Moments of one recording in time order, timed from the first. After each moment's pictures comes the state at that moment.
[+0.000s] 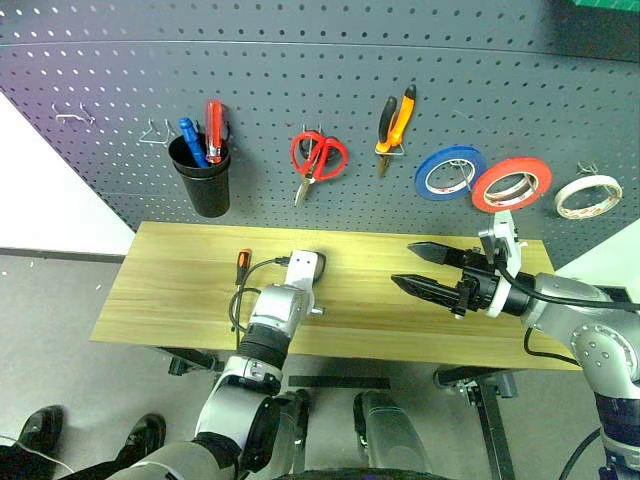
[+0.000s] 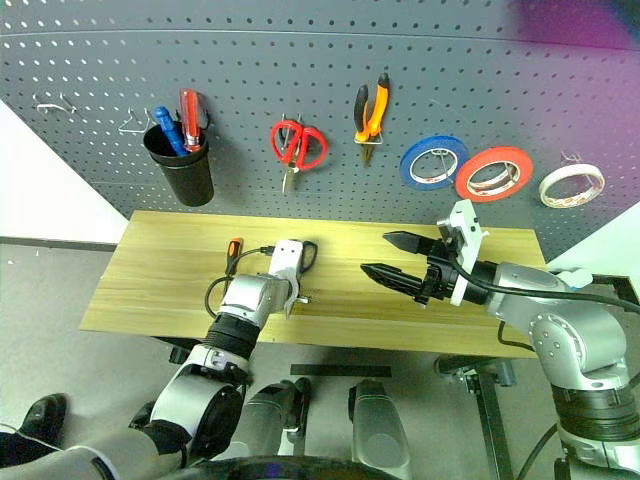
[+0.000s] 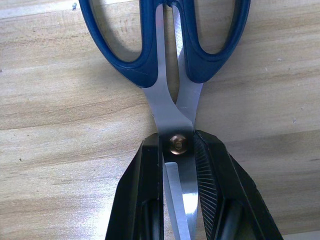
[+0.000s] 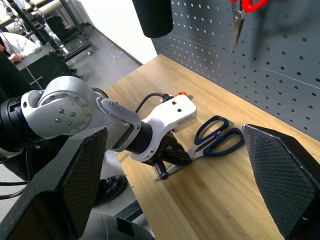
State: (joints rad) left arm -0.60 -0.16 -0.02 0.49 0.01 0.99 0.13; right arm -0.15 -0.73 -0.17 -0.38 0.84 0.75 0.82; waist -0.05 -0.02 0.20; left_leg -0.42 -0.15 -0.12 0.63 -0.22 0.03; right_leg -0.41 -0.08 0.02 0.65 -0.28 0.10
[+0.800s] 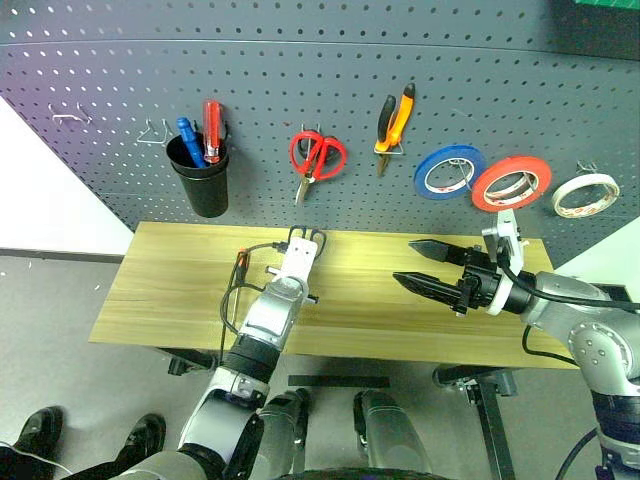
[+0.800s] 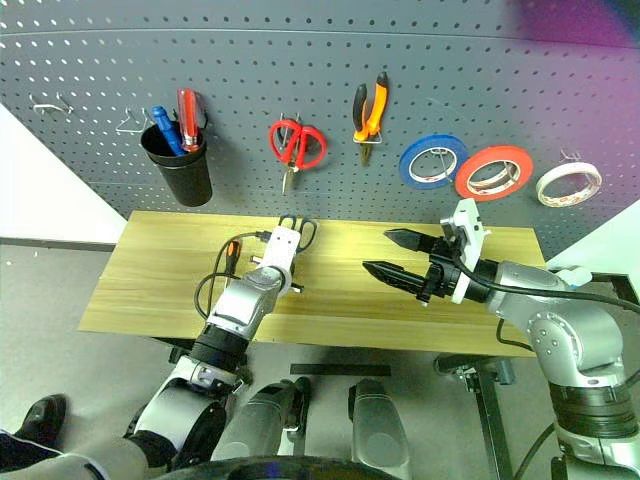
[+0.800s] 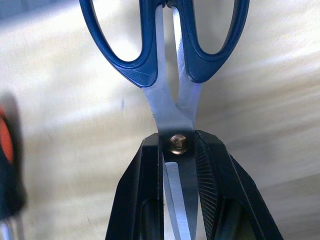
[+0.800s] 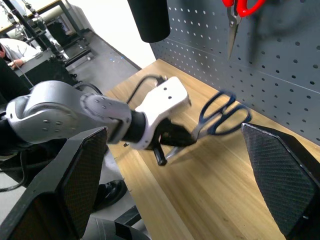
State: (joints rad) left arm -0.48 -0.03 -0.24 0.25 0.11 0.78 0.01; right arm -0.16 -0.72 -0.17 -0.32 0.81 0.70 0.86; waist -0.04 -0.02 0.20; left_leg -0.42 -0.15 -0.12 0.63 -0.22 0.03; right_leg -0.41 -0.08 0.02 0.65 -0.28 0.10
